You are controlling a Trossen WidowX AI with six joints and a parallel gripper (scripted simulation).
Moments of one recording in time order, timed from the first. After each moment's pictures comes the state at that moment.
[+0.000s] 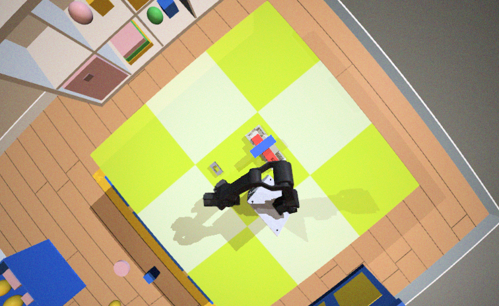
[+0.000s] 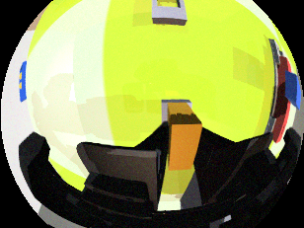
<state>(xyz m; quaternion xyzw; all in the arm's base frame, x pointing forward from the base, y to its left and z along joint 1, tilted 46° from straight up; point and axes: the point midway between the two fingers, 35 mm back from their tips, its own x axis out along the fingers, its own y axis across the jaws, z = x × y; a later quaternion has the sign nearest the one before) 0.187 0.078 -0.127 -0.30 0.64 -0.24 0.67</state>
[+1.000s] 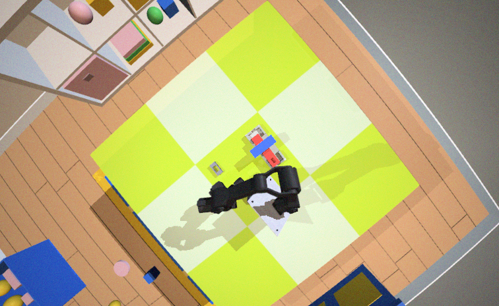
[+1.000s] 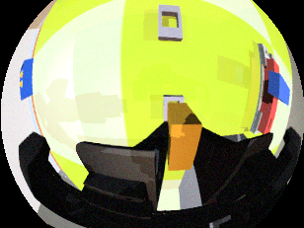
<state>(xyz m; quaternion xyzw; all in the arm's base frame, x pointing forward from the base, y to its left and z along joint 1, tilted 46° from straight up) 0.188 0.117 -0.094 -0.31 0.64 -0.24 0.67</state>
